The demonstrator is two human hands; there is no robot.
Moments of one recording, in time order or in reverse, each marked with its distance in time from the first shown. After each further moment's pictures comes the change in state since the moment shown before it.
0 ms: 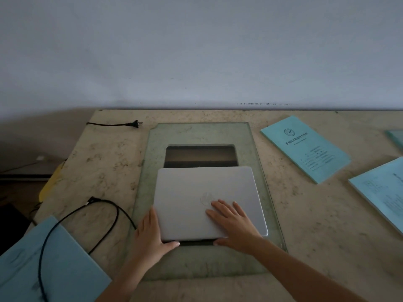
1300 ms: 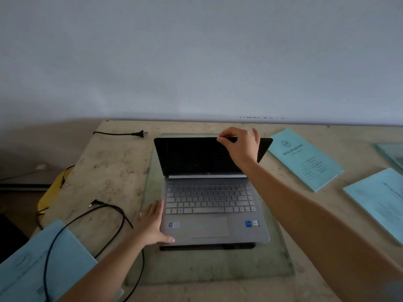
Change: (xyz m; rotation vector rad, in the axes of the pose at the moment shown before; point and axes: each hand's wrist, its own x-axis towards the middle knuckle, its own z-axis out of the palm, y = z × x) left_hand 0.052 -0.019 -0.033 0.234 -0.277 0.128; right_hand 0.099 0.001 -0.194 0.383 0.826 0.408
